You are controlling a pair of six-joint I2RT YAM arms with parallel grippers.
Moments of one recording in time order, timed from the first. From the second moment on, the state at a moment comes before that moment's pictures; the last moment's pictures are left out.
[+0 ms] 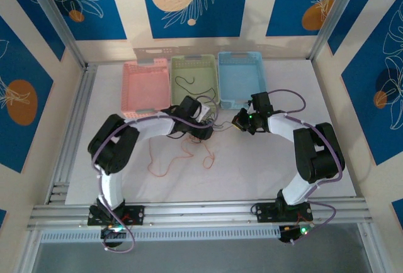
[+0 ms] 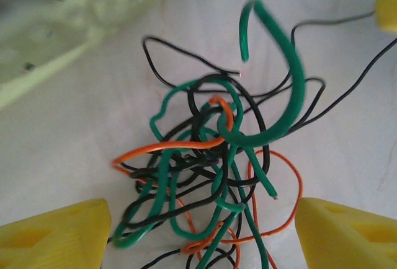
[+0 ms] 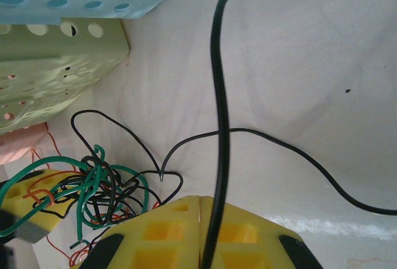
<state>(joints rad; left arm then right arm) -0.70 1.94 1.23 -0.27 0.16 -0.11 0.23 1.64 0.86 -0.20 -0.41 0.81</state>
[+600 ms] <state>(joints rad) -0.69 1.91 1.19 -0.30 -0.03 -0.12 0.23 1.63 0.85 -0.20 -0.41 0.82</state>
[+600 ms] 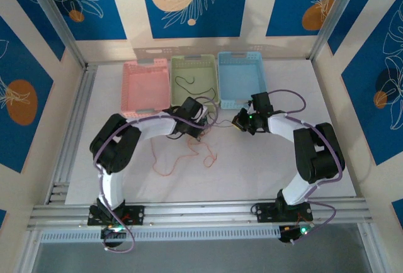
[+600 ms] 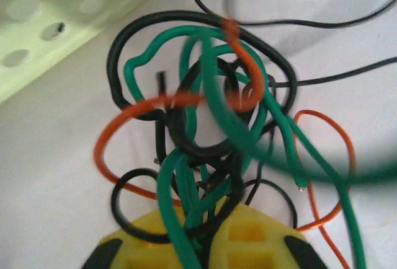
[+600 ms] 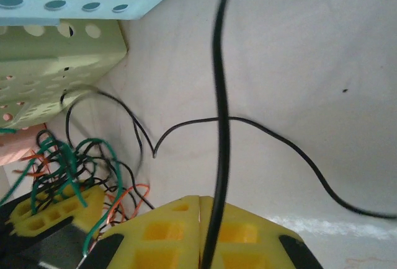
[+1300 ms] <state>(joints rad) -0.45 1.37 0.66 -0.04 -0.27 -0.38 0.07 1.28 0.55 -0.15 -0.17 1.00</state>
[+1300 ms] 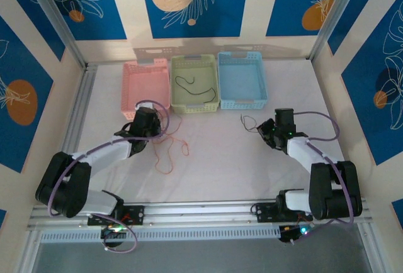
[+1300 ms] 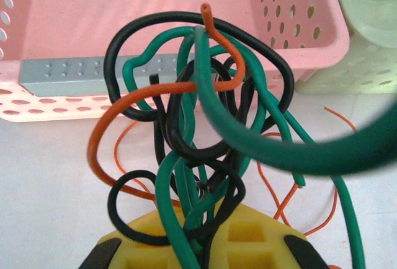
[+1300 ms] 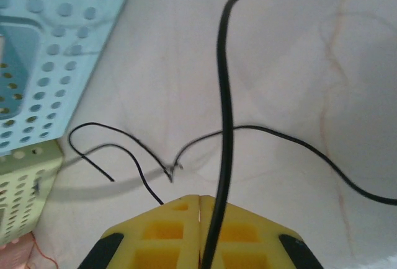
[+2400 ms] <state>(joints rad) -0.45 1.40 0.66 0.04 -0.20 -0.39 0.45 2.02 2.07 -0.49 -0.26 0.71</state>
